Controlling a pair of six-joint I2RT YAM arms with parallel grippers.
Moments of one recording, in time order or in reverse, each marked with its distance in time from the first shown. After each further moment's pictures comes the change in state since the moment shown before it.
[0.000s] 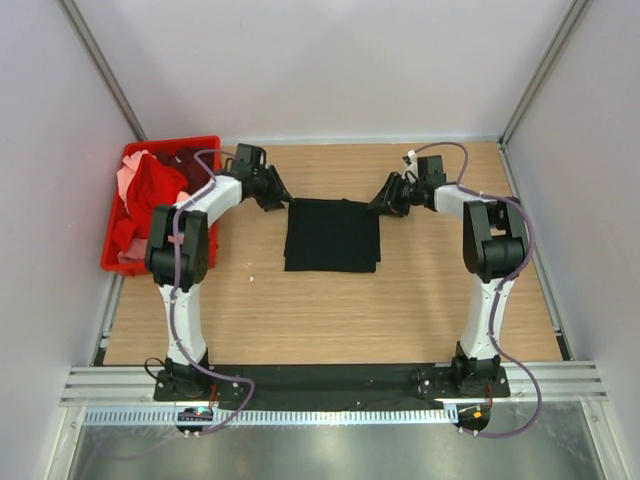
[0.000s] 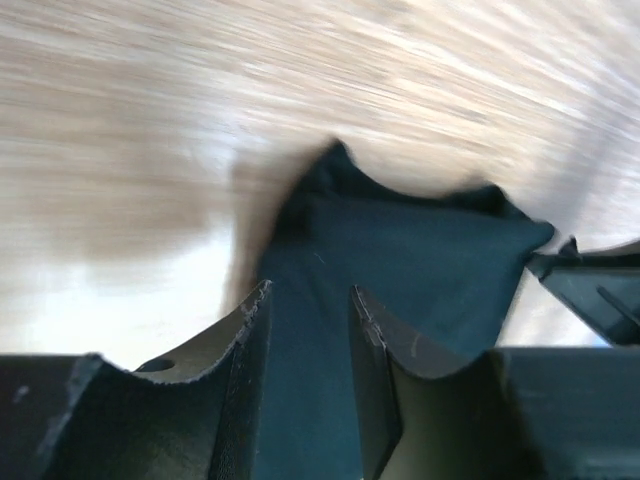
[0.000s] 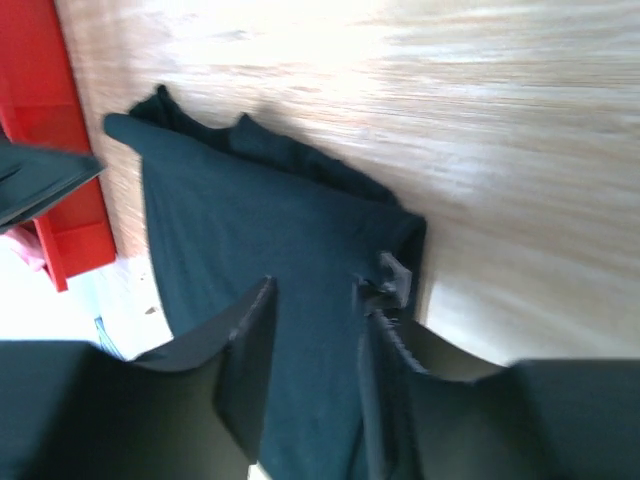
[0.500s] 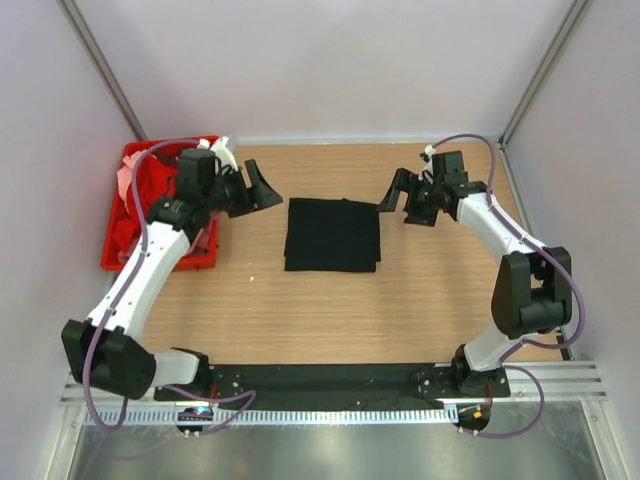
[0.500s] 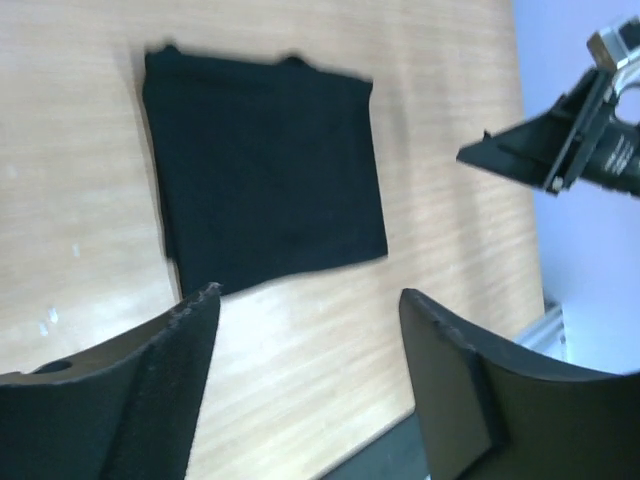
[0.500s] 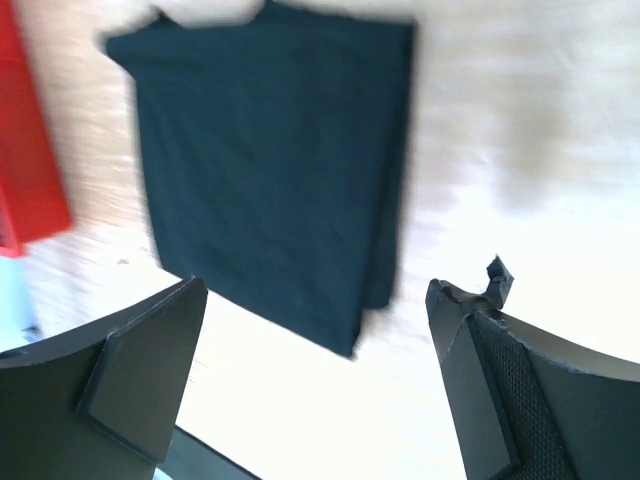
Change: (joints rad) left arm -0.008 -0.766 -0.275 -0.164 0.069 0.191; right arm 0.027 -0.475 -0.132 -0.355 0.251 -0.076
